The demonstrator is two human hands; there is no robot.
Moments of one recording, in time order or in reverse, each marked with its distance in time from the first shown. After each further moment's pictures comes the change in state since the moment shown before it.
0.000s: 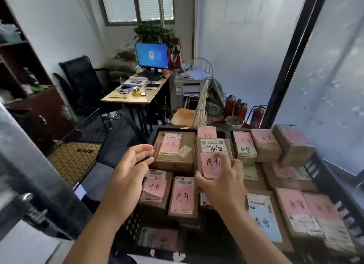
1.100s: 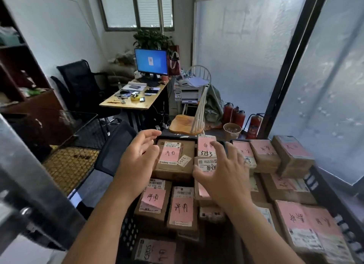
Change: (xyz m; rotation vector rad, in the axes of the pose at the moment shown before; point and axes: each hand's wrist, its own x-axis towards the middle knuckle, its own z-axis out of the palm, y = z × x) left_hand 0.048 0.037 0.011 0.179 0.000 0.113; right_hand 0.033 -0.048 -0.036 -0.315 -0.090 -0.188
